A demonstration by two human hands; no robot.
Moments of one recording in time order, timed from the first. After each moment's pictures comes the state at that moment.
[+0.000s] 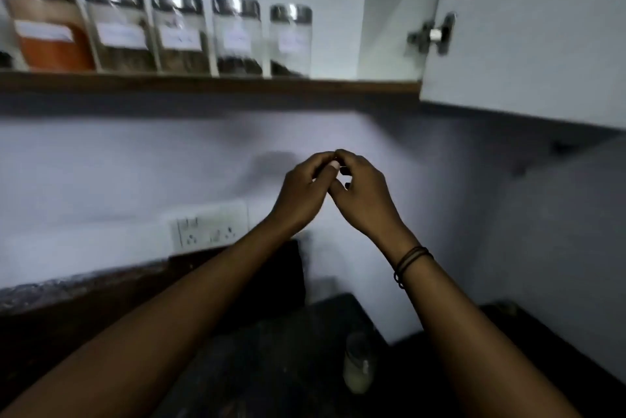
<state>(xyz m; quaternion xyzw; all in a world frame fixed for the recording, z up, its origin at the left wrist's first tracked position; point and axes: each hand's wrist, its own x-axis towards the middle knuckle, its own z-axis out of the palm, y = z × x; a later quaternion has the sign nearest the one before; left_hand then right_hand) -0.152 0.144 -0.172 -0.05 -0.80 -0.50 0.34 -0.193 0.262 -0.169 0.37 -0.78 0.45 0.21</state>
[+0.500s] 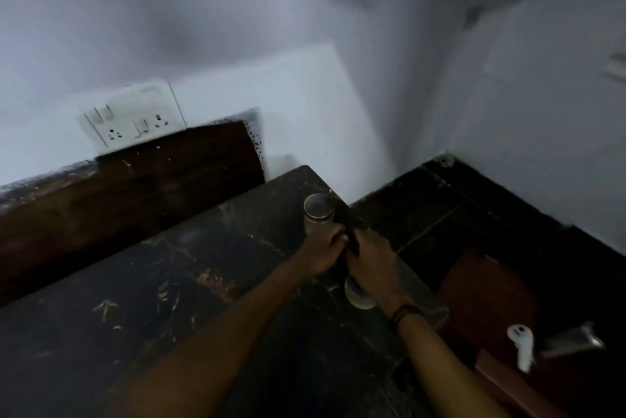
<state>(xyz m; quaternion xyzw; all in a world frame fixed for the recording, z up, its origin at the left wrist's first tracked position) -0.098 0.269 -0.481 -0.04 -0.89 -0.44 -0.07 -0.099 0.415 -0.493 0.13 -0.95 0.29 0.02</state>
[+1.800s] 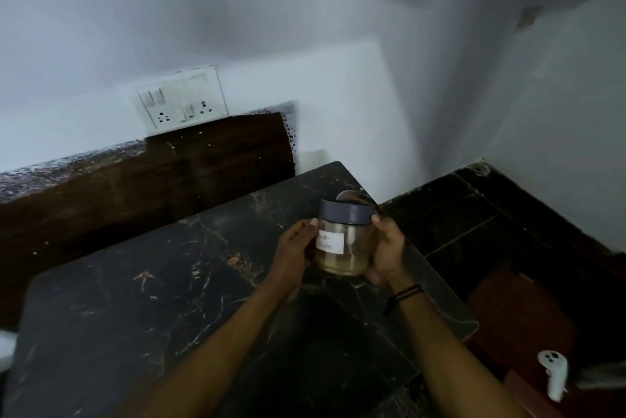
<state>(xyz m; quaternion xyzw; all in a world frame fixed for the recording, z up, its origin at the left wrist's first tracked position) -0.023 0.212 -0.461 0.17 -0.59 -0.79 0.04 -0.096 0.356 -0.470 0.08 -0.40 0.89 -0.22</state>
